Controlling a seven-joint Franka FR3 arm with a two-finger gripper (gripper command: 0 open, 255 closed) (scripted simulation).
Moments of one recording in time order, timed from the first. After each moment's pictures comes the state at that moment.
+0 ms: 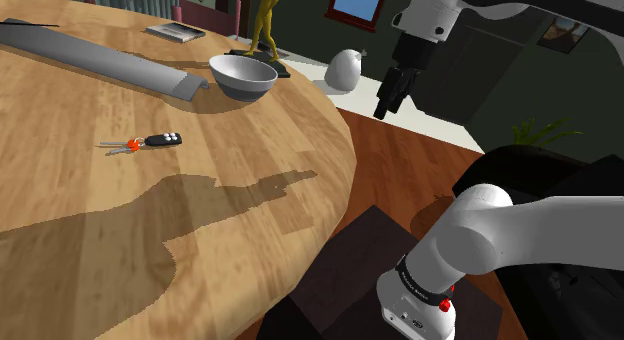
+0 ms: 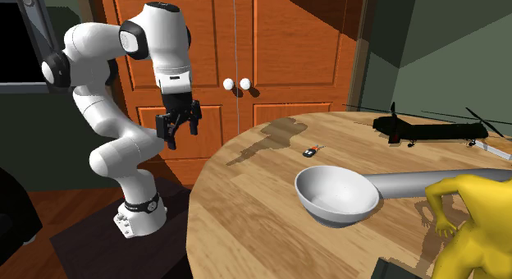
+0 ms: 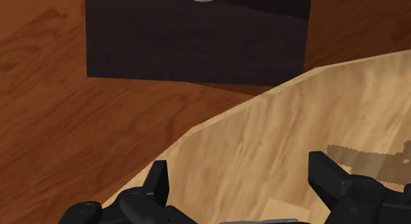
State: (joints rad) arm 0.00 -0.83 -0.01 -2.36 0.05 1.48 -0.12
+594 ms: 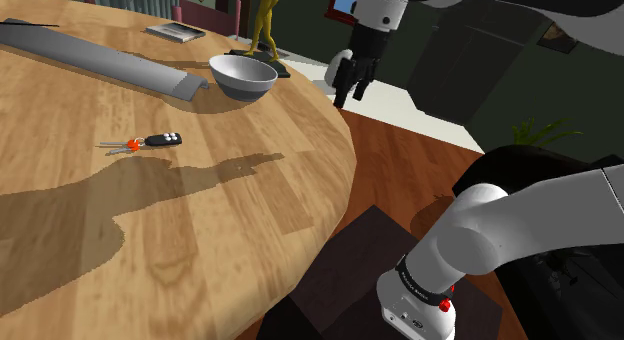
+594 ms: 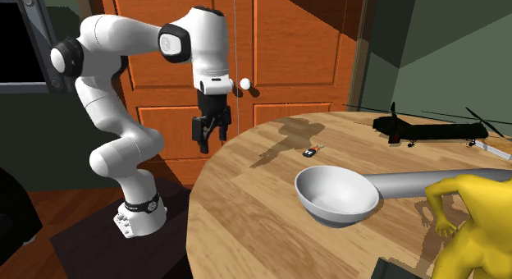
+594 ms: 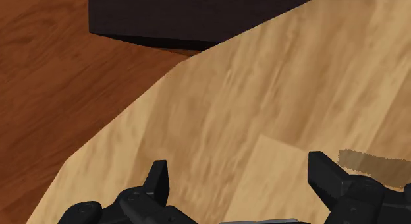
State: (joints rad) arm 0.01 -0.59 0.09 -2.23 0.03 1.62 -0.05
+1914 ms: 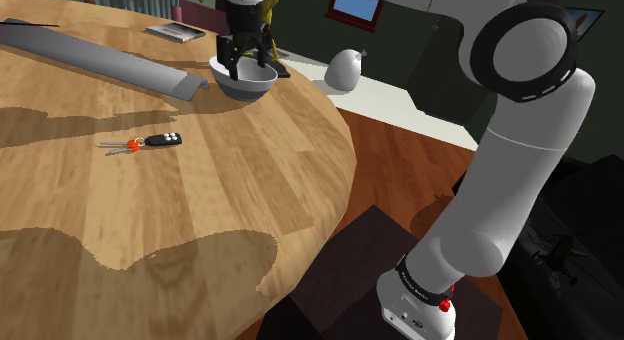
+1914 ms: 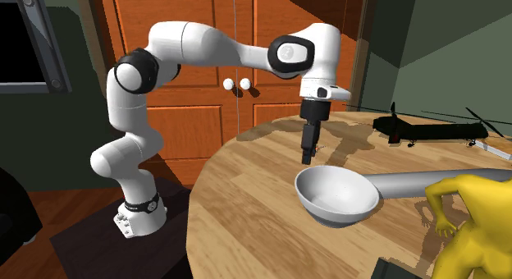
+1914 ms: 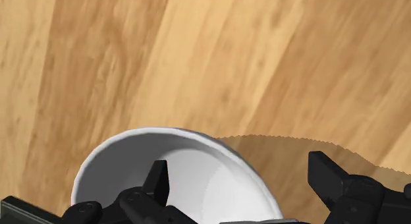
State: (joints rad) arm 0.09 0.23 0.30 -1.46 -0.31 1.63 0.24
